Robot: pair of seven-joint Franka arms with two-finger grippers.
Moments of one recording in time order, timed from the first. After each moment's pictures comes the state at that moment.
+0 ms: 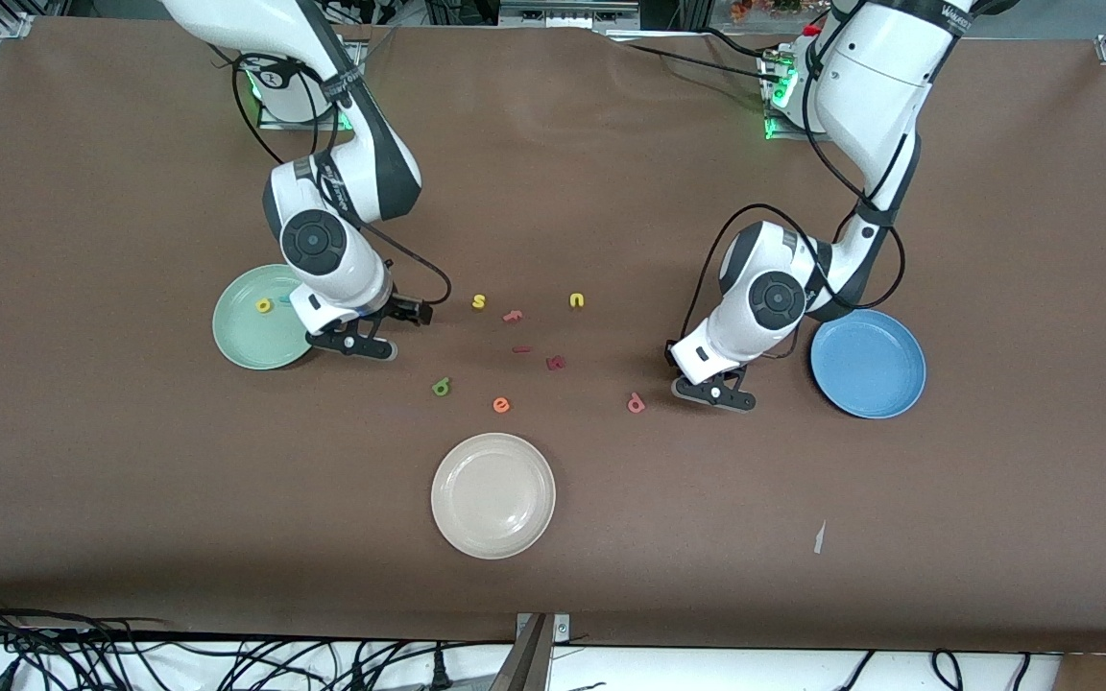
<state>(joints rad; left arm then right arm) -0.35 0.63 -0.07 -1.87 -0.13 2.52 -0.11 0.65 0.44 -0.20 -1.93 0.12 2.27 0.56</state>
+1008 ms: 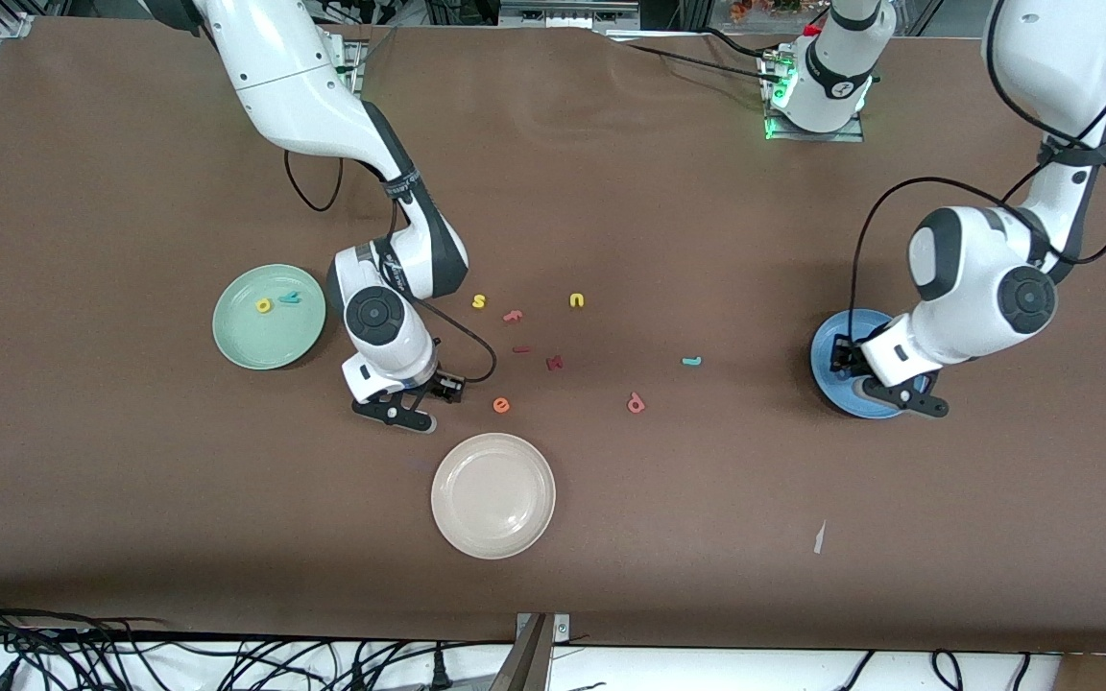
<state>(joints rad) 0.04 0.38 -0.06 -2.02 -0.13 2.31 0.34 0.65 0.79 -0.20 -1.60 0.16 2.41 0.65</state>
